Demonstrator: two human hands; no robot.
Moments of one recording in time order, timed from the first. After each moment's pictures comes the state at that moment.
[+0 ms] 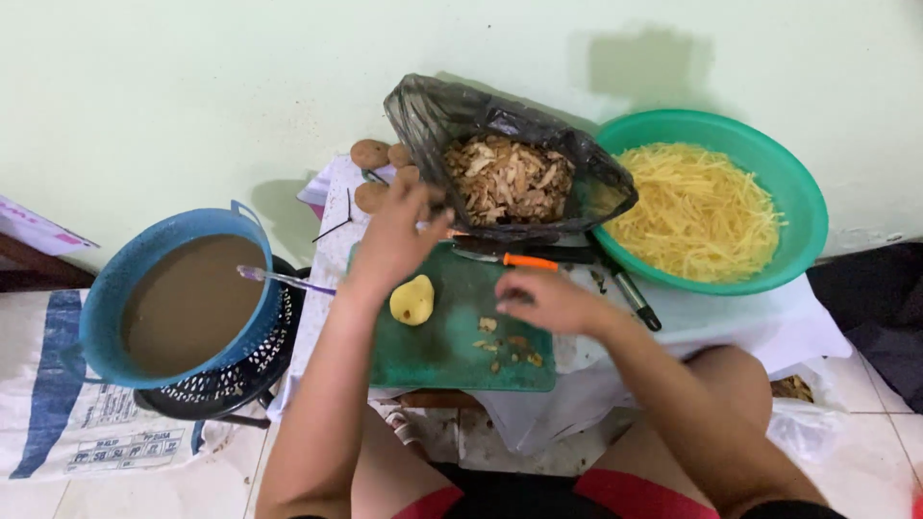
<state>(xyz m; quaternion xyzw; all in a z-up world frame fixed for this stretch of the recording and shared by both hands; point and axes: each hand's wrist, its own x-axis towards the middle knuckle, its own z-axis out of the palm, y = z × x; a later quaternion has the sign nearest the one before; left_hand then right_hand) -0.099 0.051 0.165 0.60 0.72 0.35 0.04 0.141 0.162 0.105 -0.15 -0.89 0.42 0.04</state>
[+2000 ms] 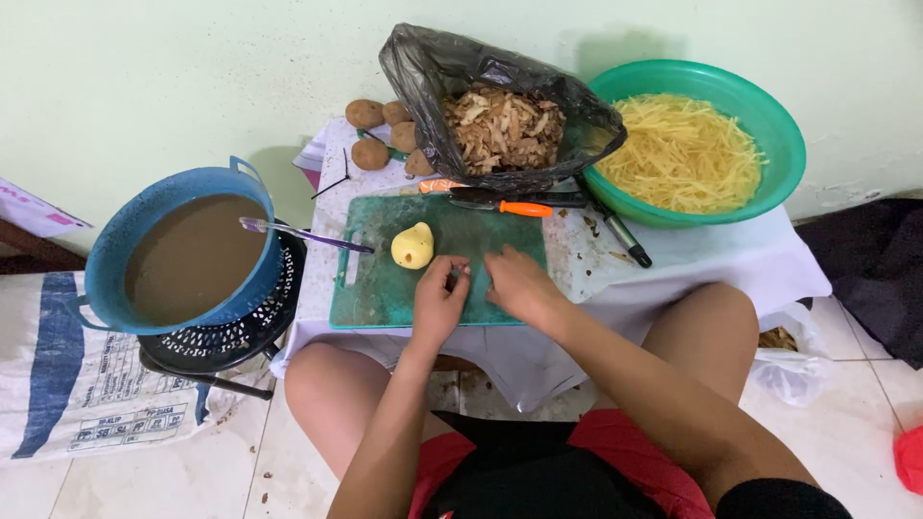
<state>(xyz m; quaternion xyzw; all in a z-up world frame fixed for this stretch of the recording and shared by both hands) -0.005 -0.030 0.012 0.49 0.67 0.54 0.10 0.120 0.092 0.035 -0.31 -0.93 0.22 0.02</state>
